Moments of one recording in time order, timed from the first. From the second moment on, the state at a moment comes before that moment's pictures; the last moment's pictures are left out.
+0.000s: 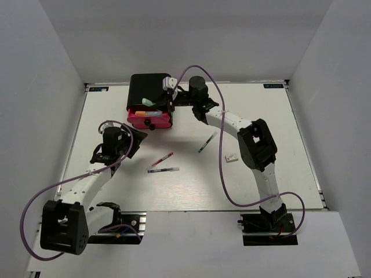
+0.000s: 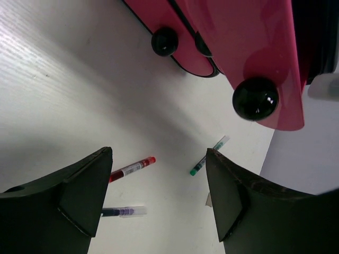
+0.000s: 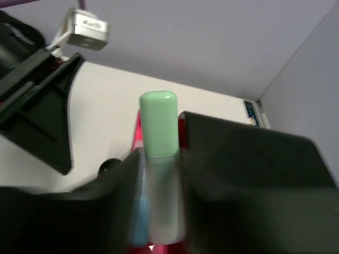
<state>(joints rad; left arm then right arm) -0.16 1.07 0.55 -0.05 0.07 -1.06 0.66 2.18 1.75 0.52 -0.97 -0.25</state>
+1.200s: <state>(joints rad) -0.16 1.46 0.83 0.14 0.12 -0.98 0.45 1.61 1.14 0.25 -0.88 -0.37</state>
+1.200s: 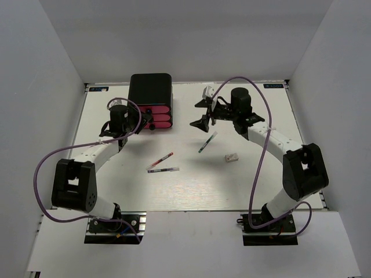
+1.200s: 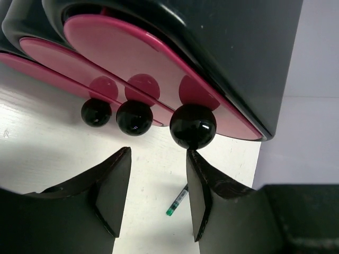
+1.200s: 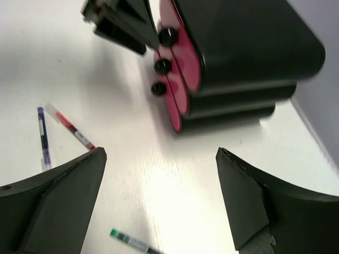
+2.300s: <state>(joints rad) -0.17 1.59 0.84 0.16 0.14 -0.88 0.36 1.53 0.92 0.07 -0.83 -0.44</state>
